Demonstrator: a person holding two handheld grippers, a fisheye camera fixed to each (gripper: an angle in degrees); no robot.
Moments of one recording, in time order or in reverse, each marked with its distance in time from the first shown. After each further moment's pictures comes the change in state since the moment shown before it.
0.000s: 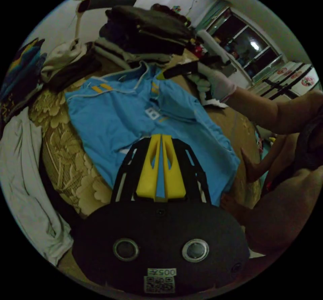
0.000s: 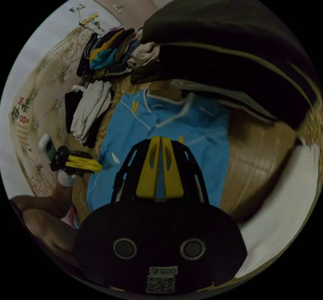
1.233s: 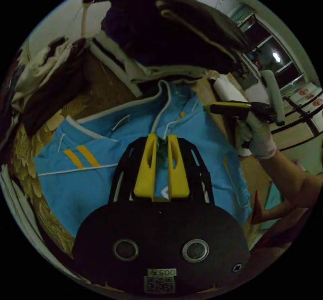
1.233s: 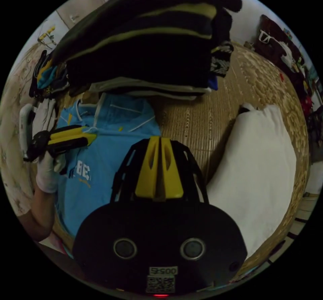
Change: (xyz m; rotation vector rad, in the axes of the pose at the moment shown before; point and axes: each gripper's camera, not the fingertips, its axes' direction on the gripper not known) left arm 0.028 -0.132 0.081 0.593 -0.140 -0.041; right arm 0.108 0.096 -0.068 0.037 0.352 0.207
